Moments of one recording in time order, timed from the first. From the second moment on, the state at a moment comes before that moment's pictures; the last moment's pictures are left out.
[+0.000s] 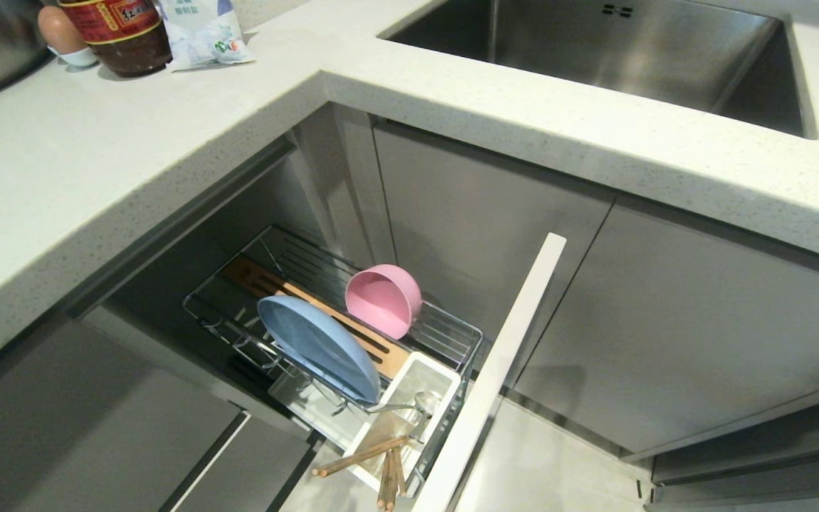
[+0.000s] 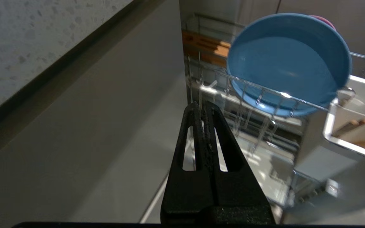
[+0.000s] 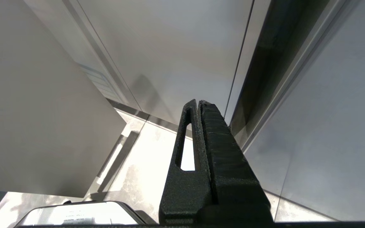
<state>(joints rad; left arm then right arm) 0.01 0.01 -0.08 -0.06 0.02 0.10 -0.01 0.00 0.00 -0.01 -0.05 0.09</state>
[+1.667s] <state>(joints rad) 0.01 0.00 0.00 0.01 -0.02 0.10 -0.01 0.00 0.00 -0.01 -0.05 0.09</state>
